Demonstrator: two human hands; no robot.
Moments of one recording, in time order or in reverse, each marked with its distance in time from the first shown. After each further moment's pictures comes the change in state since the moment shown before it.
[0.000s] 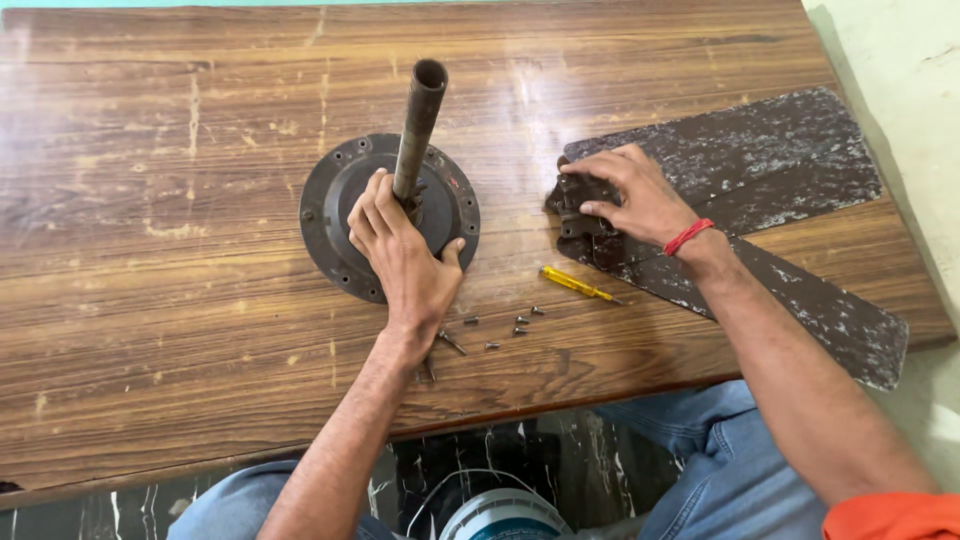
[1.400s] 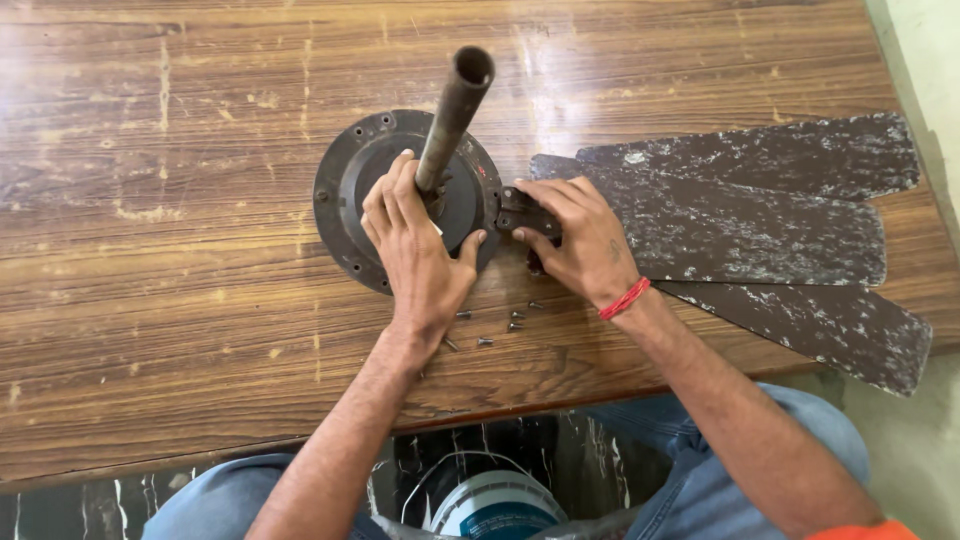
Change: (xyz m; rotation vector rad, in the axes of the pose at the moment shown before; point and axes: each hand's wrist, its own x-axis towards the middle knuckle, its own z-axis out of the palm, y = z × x) left_hand -0.006 0.011 0.013 0.004 -0.064 0.086; right_hand -0.016 -0.077 0.051 0.001 0.249 -0.113
